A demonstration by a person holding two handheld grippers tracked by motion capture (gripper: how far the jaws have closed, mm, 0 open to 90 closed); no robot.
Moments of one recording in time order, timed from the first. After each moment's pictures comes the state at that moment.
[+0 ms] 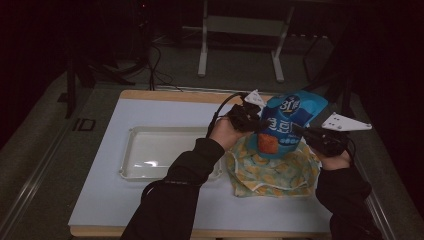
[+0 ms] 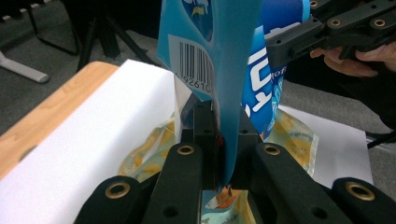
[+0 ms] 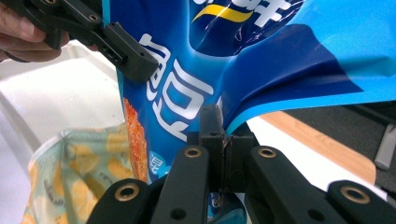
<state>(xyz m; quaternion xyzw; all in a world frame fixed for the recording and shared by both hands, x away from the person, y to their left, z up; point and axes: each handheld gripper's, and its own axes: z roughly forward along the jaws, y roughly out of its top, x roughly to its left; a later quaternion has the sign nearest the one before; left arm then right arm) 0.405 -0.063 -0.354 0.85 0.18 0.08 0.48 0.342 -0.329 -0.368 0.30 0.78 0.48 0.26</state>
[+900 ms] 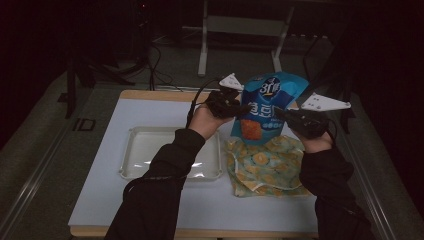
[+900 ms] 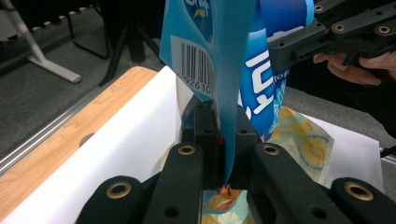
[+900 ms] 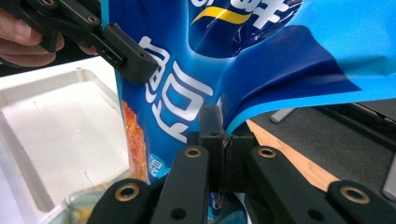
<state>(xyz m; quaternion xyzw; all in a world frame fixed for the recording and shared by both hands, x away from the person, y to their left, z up) 0.410 -0.002 -0.326 0.84 0.21 0.10 0.49 0.368 -0.272 -0.336 0.27 0.79 0.49 0.26</state>
